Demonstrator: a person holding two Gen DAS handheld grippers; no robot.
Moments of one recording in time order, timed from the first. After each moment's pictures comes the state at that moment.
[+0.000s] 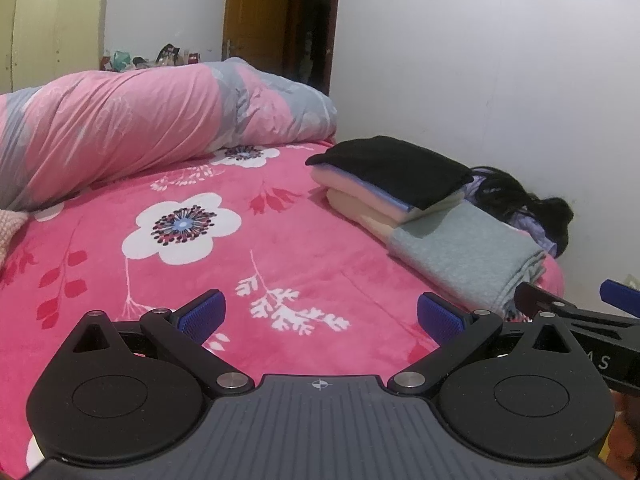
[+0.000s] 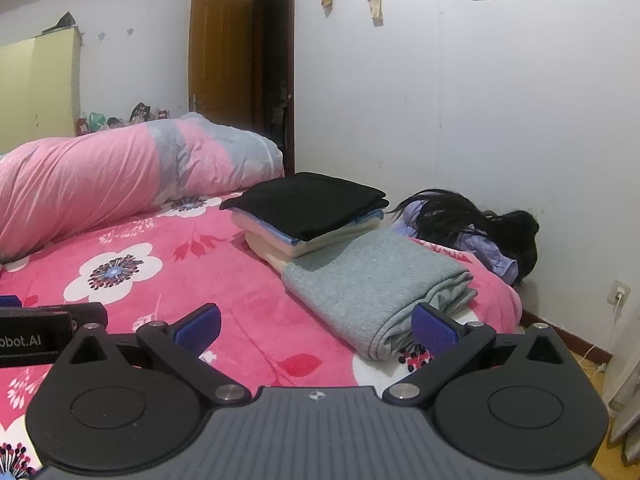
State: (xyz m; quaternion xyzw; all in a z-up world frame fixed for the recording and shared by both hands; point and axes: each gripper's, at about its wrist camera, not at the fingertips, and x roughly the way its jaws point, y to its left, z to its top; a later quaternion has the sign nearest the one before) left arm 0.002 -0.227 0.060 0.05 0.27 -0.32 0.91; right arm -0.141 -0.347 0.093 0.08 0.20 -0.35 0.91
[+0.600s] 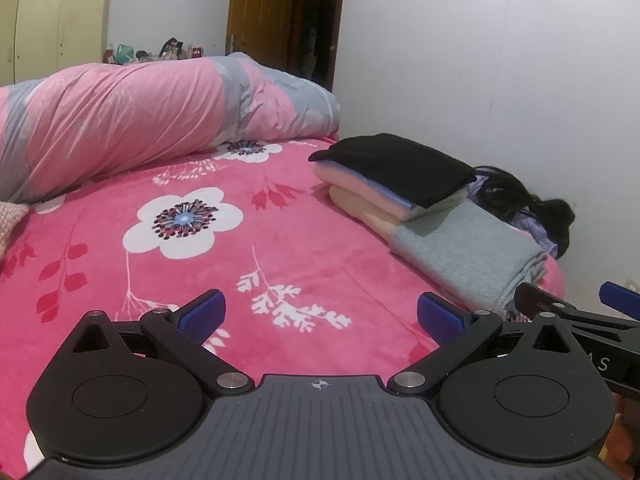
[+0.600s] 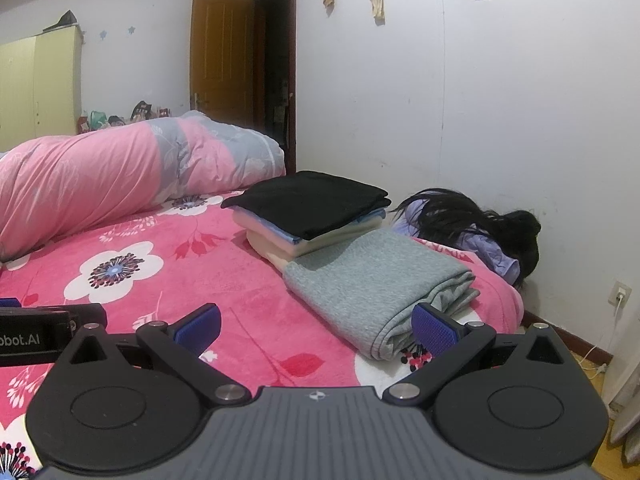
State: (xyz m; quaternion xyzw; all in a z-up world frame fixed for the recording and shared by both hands) left arm 0.005 -0.226 0.058 0.05 0.28 -0.32 0.90; right arm -0.139 -0.345 0.093 0.08 0.20 -0.35 0.91
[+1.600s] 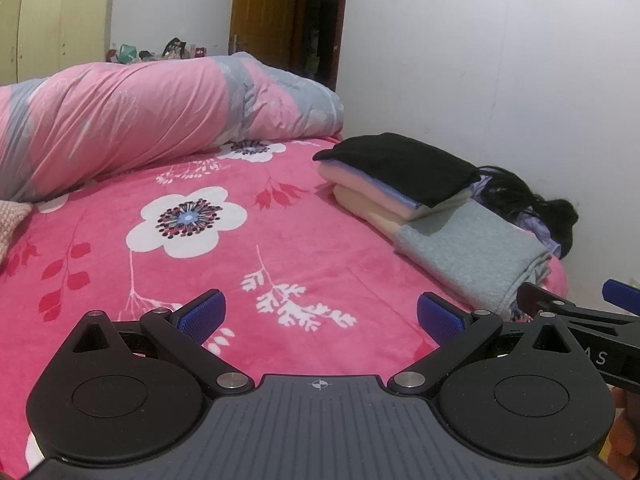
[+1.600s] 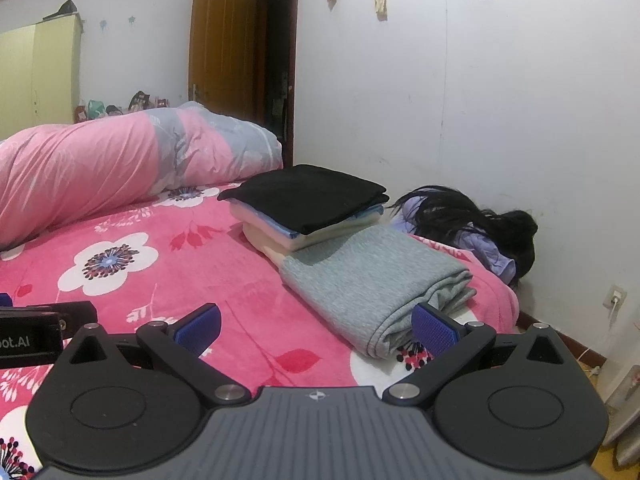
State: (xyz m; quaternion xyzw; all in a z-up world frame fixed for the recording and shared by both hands) left arm 0.007 -0.224 0.058 0.05 0.27 -0.32 0.91; right arm -0.132 -0.343 0.091 0.07 0.21 -0.36 0.91
